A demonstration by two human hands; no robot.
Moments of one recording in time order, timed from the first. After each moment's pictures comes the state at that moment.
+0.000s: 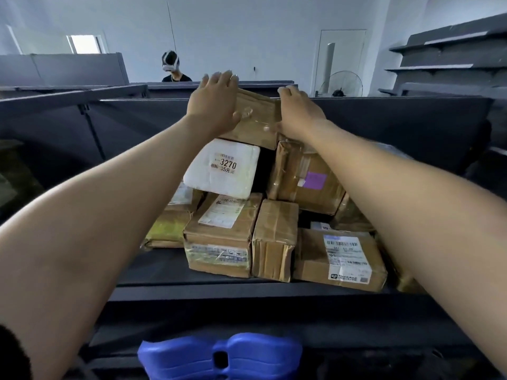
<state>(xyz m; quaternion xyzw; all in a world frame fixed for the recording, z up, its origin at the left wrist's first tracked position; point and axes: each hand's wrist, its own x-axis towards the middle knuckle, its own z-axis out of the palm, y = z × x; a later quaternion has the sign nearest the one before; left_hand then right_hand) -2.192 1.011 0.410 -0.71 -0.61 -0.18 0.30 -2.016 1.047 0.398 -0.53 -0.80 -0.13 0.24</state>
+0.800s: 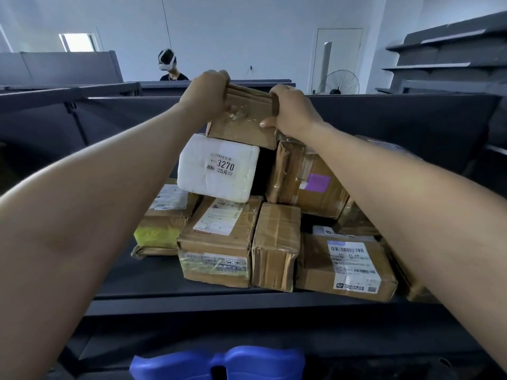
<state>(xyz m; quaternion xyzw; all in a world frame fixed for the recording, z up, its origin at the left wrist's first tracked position) -2.205 1.046 0.421 -0.72 -0.62 -0.26 0.17 -2.023 1.075 0.390 -0.50 -0.80 -0.03 0.33</state>
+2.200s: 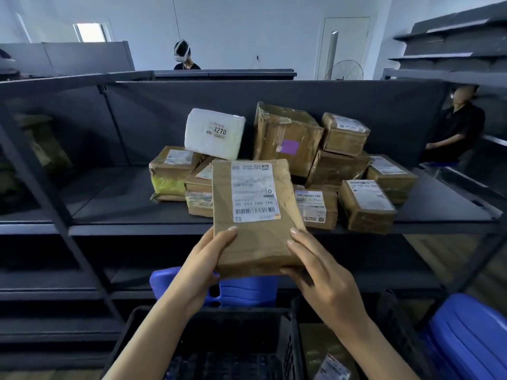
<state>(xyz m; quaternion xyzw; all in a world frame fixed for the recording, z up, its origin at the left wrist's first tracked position) -2.112 0.697 0.205 -0.42 -0.56 -0.52 -0.50 -1.897 0.720 0.158 -0.30 -0.81 -0.17 0.48</state>
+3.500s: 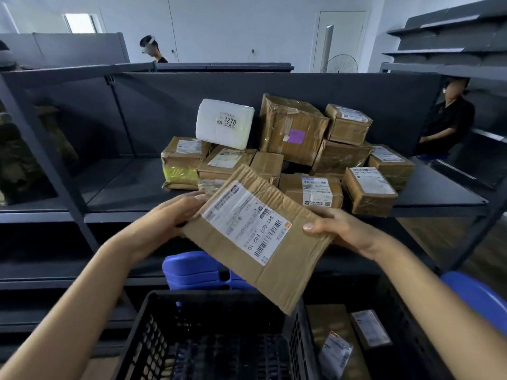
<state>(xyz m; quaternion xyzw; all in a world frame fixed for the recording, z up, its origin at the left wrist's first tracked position) -2.222 0.690 0.244 -0.58 -0.53 -0.38 -0.48 -1.892 0.746 0.222 -0.39 -0.68 0.55 0.27</state>
